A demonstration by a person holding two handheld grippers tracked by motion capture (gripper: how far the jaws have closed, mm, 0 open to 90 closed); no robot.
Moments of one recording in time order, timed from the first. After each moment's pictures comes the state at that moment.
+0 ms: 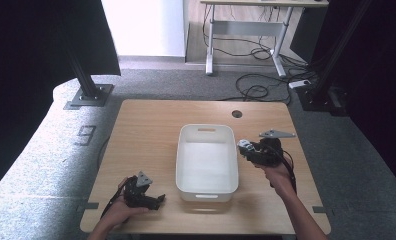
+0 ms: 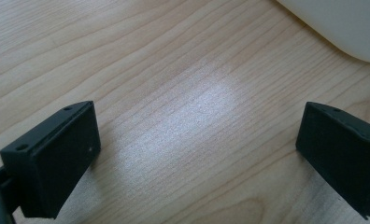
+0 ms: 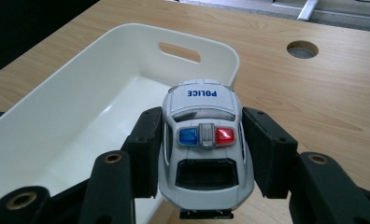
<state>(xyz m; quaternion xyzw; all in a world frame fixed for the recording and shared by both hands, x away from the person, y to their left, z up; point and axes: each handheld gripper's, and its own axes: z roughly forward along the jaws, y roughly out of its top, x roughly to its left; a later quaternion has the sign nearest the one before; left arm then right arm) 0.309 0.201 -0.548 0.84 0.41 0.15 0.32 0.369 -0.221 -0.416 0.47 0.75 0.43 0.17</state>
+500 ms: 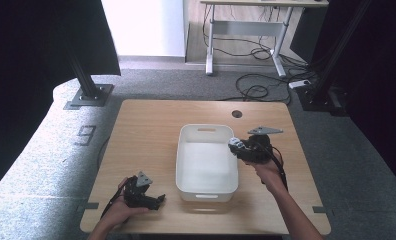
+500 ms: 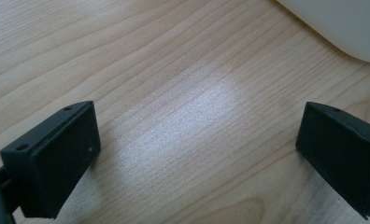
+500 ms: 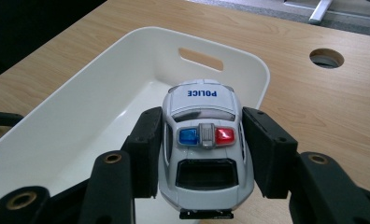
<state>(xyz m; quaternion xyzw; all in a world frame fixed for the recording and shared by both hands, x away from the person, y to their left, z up) 0.309 0.201 -0.548 0.84 0.41 0.15 0.32 0.377 -0.193 -0.412 0.46 0.76 0.43 0.17</state>
